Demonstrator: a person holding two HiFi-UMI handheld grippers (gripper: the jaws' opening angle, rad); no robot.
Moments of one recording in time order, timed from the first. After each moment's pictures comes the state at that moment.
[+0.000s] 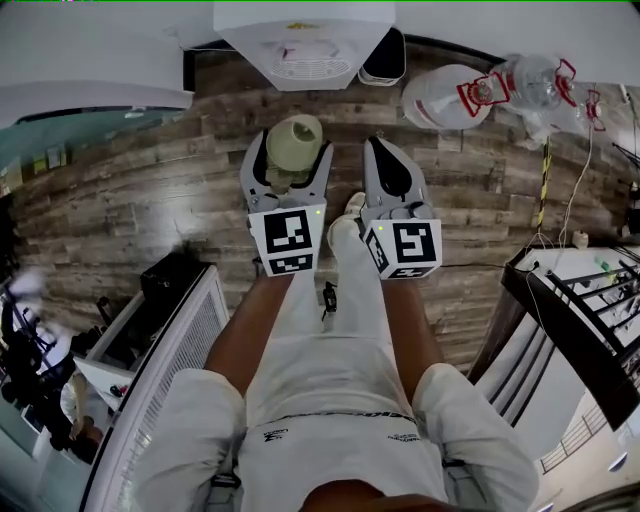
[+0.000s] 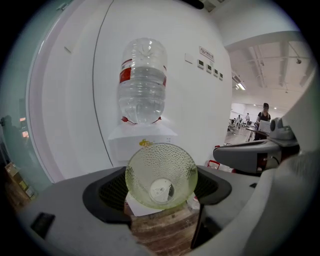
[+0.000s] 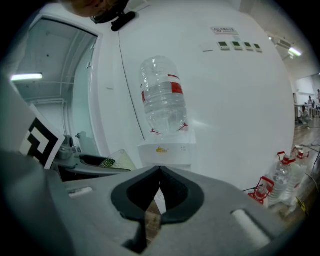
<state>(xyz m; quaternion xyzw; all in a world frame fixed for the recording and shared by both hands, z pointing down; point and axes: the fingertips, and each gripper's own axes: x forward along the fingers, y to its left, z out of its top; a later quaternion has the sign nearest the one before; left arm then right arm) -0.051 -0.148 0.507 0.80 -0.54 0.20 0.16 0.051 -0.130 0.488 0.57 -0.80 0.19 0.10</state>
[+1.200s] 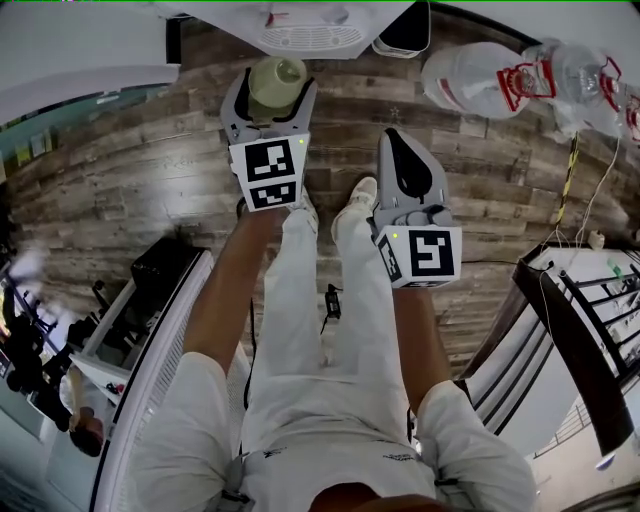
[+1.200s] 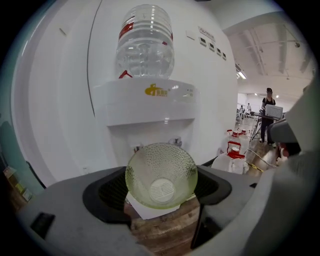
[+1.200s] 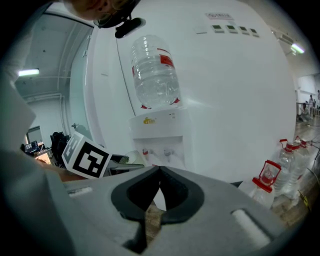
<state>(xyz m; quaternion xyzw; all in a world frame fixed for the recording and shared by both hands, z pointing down) -0.059 -0.252 0.702 0.79 -0.55 0.24 0.15 0.076 -0.161 0.629 0.56 -0.79 0.20 0.13</state>
